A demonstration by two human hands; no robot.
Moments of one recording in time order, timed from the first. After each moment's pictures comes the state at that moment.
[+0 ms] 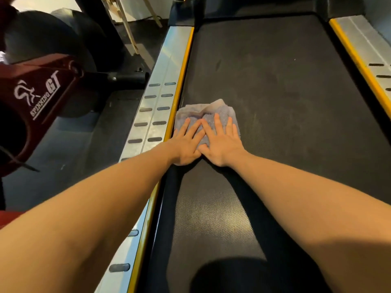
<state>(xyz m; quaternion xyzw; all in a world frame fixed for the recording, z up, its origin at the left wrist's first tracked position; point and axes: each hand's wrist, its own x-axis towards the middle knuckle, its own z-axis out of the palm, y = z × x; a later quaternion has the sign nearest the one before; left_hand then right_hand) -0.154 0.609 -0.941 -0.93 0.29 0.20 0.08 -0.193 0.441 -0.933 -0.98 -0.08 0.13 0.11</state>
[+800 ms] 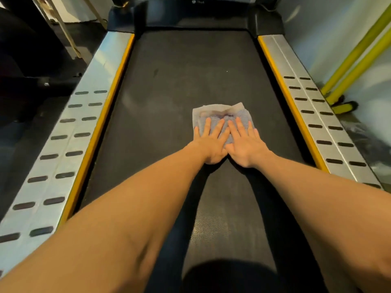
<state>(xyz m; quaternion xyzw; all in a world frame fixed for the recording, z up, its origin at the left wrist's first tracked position) -0.174 0.339 -0.932 -0.92 0.33 0.21 0.01 -0.224 0.193 -0.925 -0.98 0.04 0.17 0.06</state>
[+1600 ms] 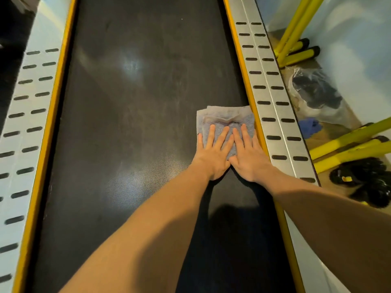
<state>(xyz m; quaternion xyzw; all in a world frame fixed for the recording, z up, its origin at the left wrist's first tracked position) -0.409 0.248 -0.928 -0.89 0.38 0.23 -0.02 -0.469 0.103 -0.919 -0.98 0.04 0.18 0.02</state>
